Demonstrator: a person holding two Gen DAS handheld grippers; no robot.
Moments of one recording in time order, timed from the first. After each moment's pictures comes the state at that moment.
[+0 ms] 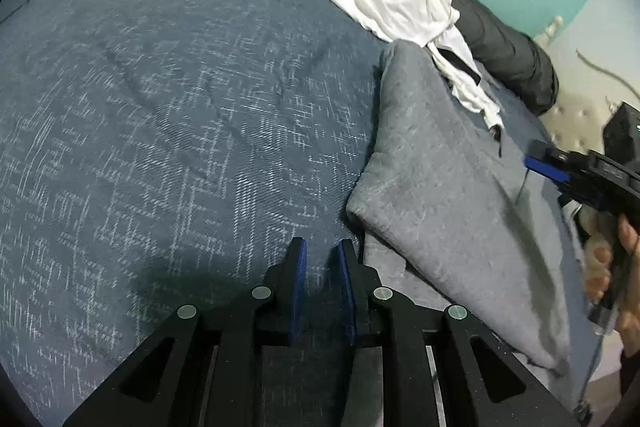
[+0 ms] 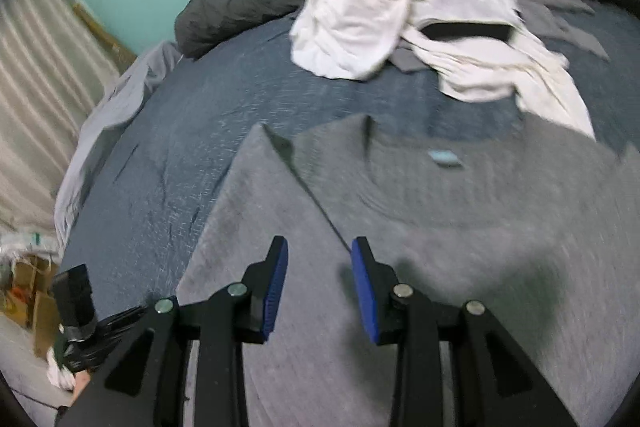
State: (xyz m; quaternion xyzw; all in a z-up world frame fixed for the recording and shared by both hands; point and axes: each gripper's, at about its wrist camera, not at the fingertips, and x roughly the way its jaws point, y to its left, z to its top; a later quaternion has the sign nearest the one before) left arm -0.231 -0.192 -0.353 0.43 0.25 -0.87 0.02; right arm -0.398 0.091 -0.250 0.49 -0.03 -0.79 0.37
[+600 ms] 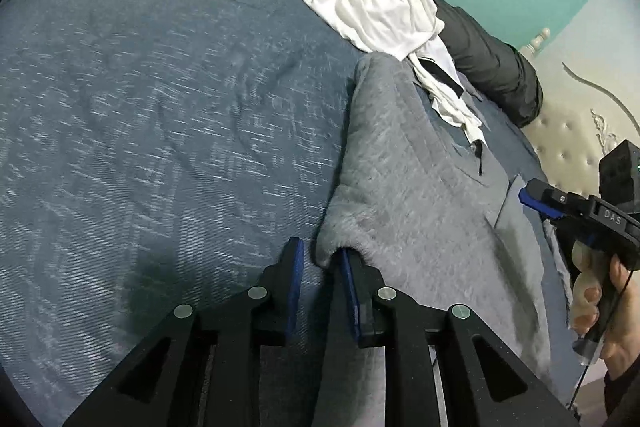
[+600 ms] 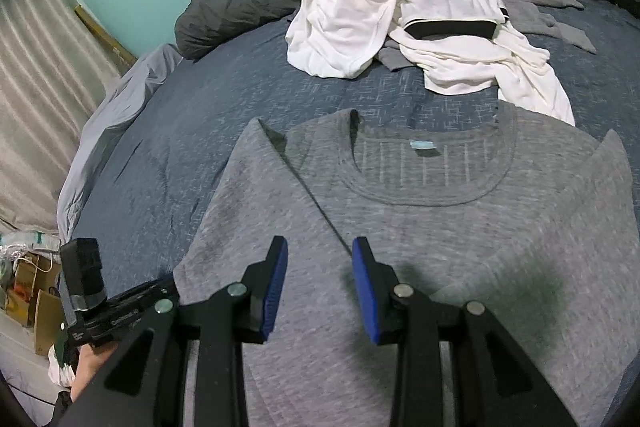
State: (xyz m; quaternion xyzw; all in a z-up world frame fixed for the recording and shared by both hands) left arm -0.263 -0.190 -0.349 0.41 0.27 -0.87 -0.01; right arm -0.389 0.105 -0.244 0.48 -0.02 -0.79 0.38
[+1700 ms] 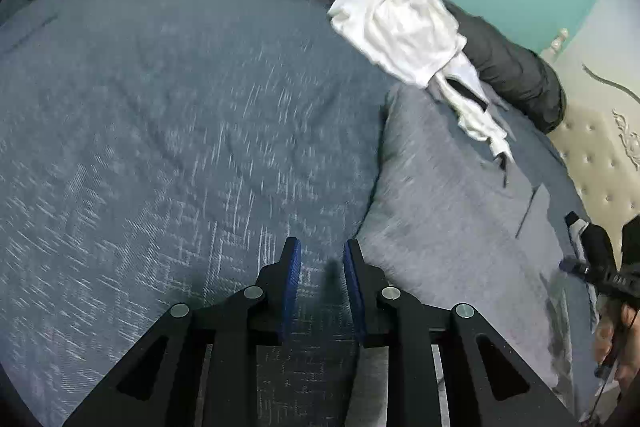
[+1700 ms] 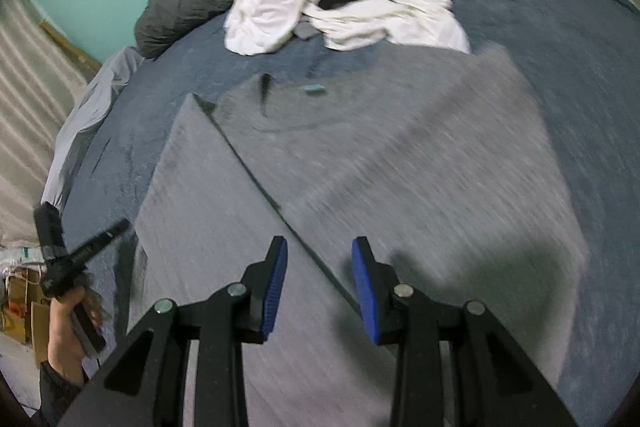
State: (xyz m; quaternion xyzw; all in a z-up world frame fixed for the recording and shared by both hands) left arm -0.236 -0.210 -0.314 0.39 0.23 -0.89 0.05; right arm -0.361 0.221 -0.261 0.53 -0.04 -0.79 0.30
